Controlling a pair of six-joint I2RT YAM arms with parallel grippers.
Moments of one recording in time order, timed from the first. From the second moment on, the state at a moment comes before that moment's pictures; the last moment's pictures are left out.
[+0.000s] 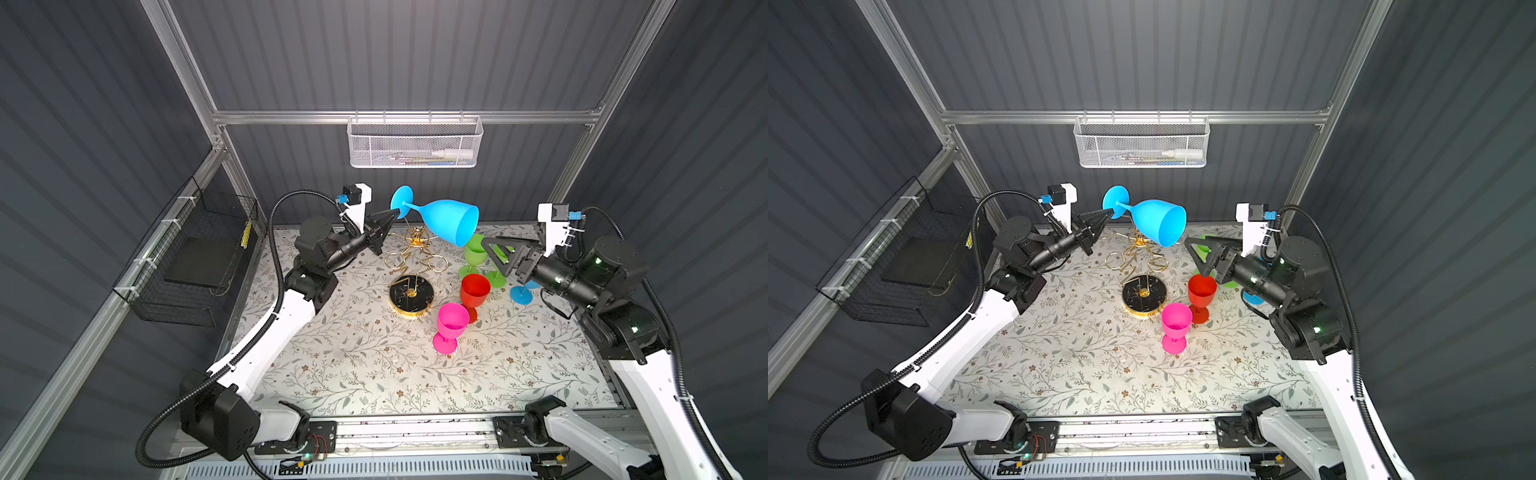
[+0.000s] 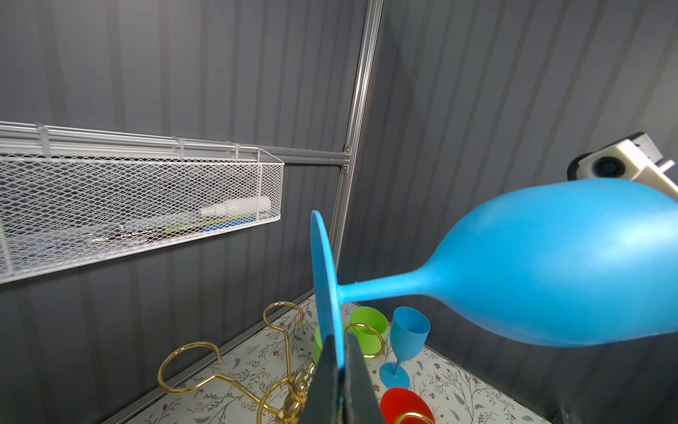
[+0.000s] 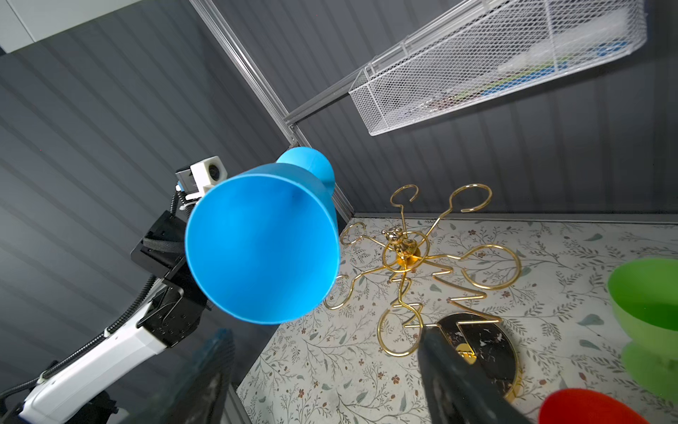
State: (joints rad) left arm -0.49 1.34 1.25 0.29 0.49 -0.25; right arm 0.32 0.94 1.31 -0.41 -0.47 0.56
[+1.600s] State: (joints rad) left arm -0.27 1.00 0.95 0.10 0.03 -0.11; right arm 0.65 1.11 1.62 -0.66 -0.13 0.33
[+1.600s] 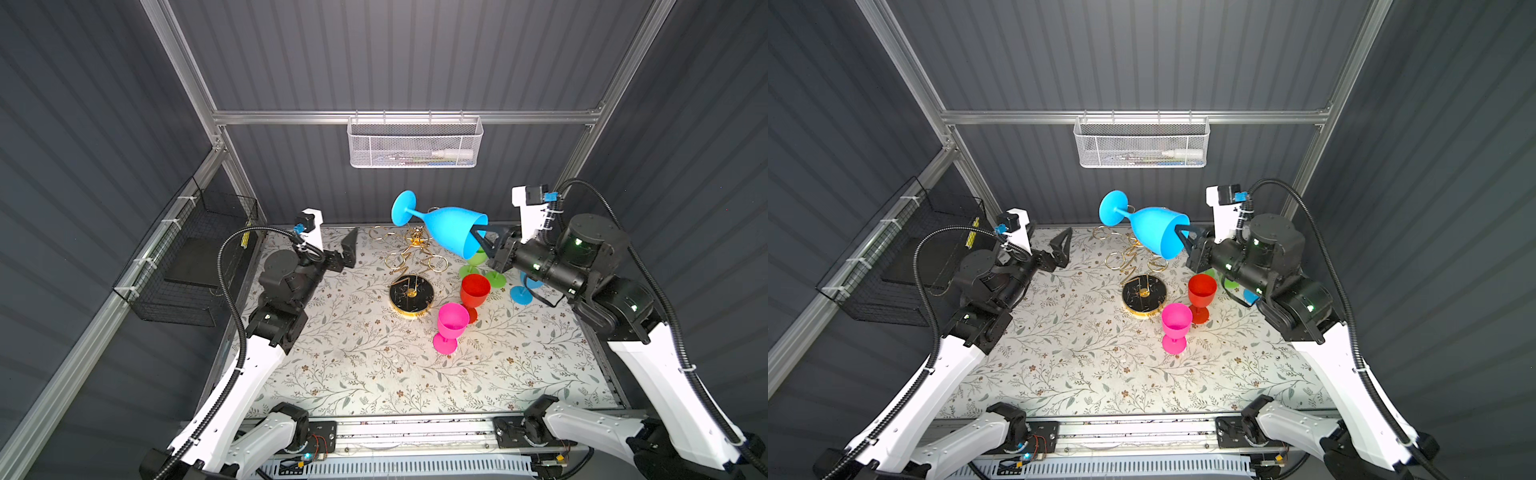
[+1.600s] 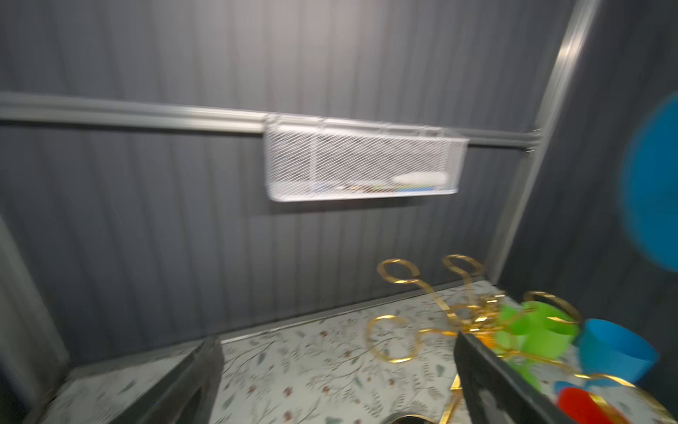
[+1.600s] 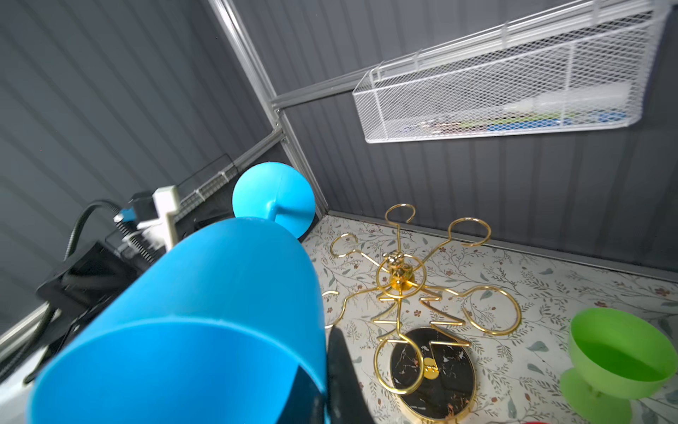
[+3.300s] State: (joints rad) left arm -0.09 1.10 0.78 0.19 0.04 -0.16; right arm 1.04 1.69 1.60 -1.27 0.19 0.33
